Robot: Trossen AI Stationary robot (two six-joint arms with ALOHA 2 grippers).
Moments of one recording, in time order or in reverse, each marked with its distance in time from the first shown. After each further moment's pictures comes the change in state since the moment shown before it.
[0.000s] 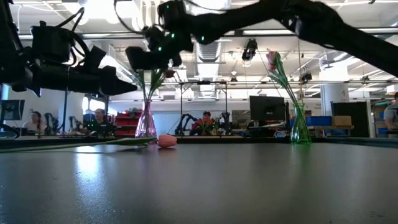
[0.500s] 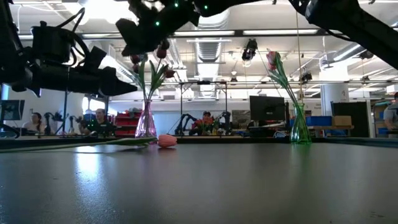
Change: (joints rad) left arm -0.001 0.000 0.000 -0.005 0.000 0.008; right arm 0.134 -0.116 -0.021 -0.297 -0.156 -0.089
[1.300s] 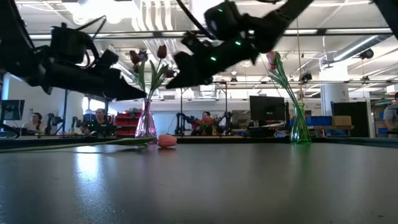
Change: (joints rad) left arm 0.000 0.002 0.086 -0.199 0.159 -0.028; right arm 0.000 -0.429 -1.101 0.692 -0.113 0.145
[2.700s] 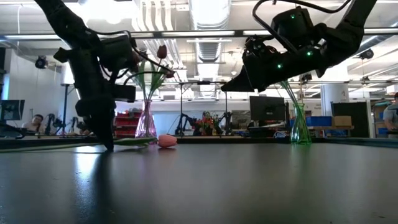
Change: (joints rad) left arm -0.252 0.125 0.502 -1.504 -0.076 -0.317; right arm -0.037 -0.388 -0.697 0.413 0.011 0.042
